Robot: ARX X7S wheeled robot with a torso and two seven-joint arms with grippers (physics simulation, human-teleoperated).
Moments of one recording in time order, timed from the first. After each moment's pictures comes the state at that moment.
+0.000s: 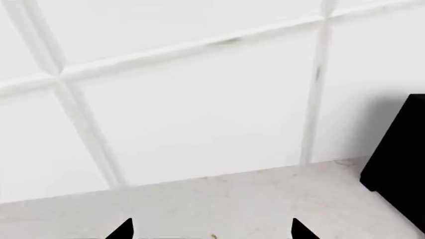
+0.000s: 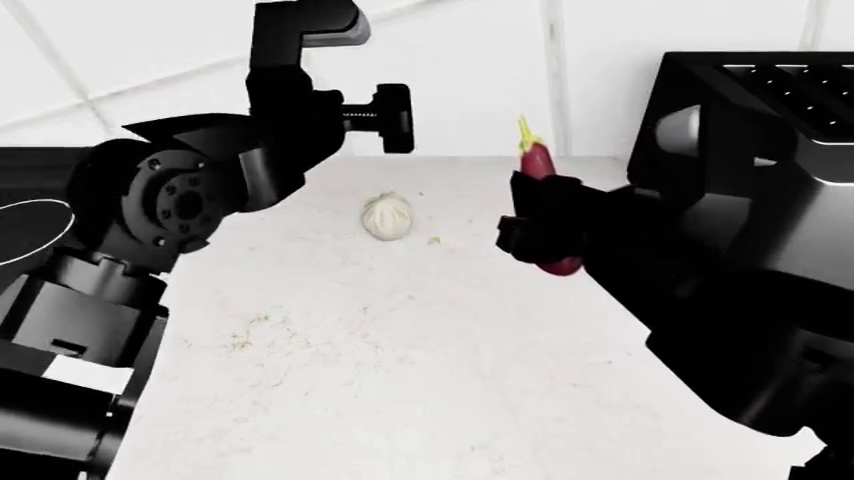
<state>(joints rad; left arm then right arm) -1.37 -0.27 0.62 -0.51 -1.07 -0.76 -0.29 0.84 0.47 -0.07 -0.44 1.69 1.02 0.88</state>
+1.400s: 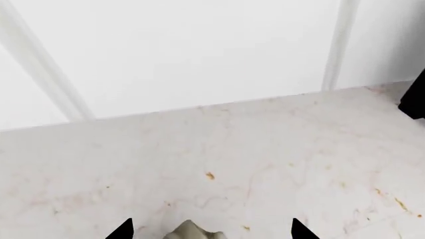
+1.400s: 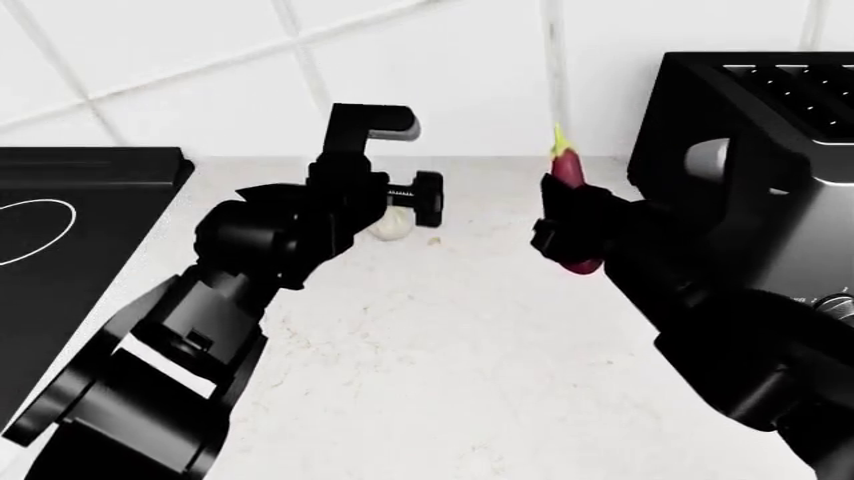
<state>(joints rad) -1.37 -0.04 0.84 -1.06 -0.95 -0.50 -0.04 0.68 0.49 -0.03 -0.40 1.40 0.88 0.55</state>
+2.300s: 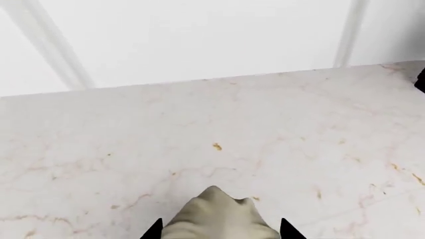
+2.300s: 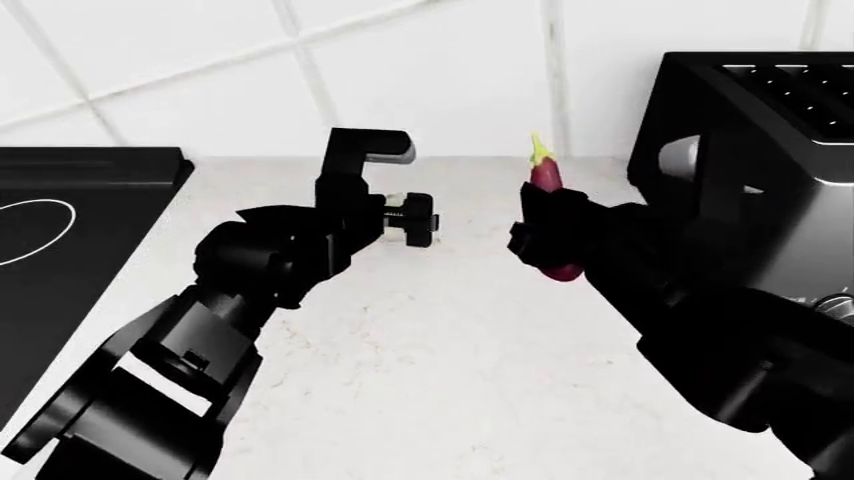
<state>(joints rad) -1.31 -0.07 0.85 -1.01 -0.97 -0.52 -0.07 0.73 0.48 -0.08 -0.40 1.51 0.91 0.70</state>
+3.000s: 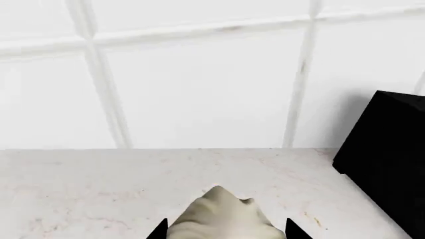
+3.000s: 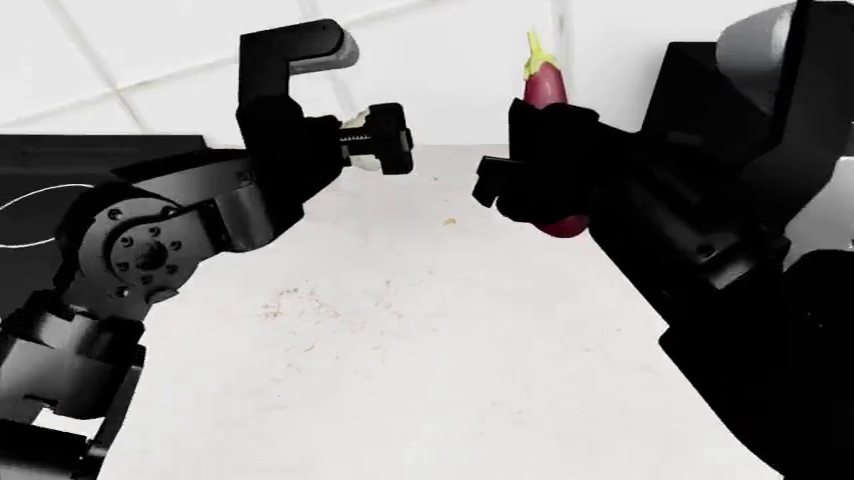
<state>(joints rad) -1.25 -0.36 0.62 -0.27 -1.29 -0.73 -0.49 1.05 0.46 -0.19 -0.62 1.92 0.85 1.29</state>
